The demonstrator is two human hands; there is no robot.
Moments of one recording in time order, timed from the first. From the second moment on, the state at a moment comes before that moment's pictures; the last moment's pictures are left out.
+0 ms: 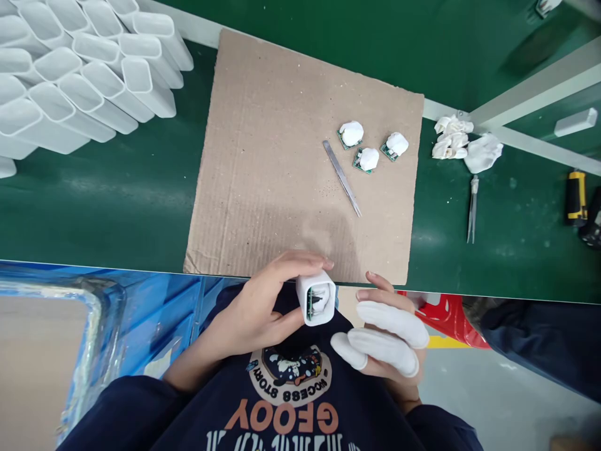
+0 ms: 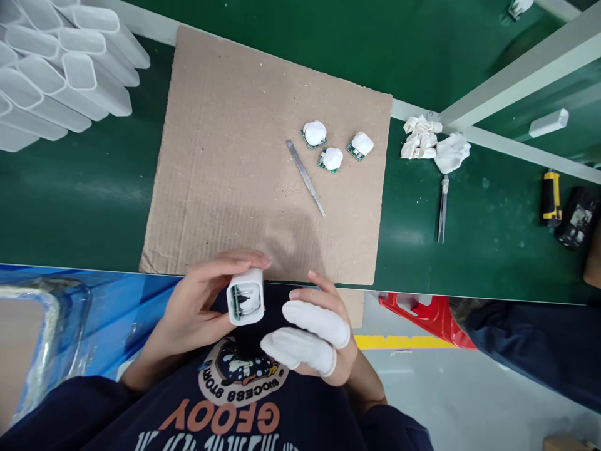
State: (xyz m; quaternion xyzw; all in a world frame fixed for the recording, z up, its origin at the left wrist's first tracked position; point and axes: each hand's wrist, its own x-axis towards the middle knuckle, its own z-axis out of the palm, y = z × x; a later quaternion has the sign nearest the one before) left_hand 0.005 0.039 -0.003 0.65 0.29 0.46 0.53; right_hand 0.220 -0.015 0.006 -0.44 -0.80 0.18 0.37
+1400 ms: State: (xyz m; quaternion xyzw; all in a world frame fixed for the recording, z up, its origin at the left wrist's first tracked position) left_hand -0.006 0.042 0.000 0.74 0.33 0.38 0.45; right_hand 0.286 0.053 -0.024 -0.64 -0.65 -0.11 0.39
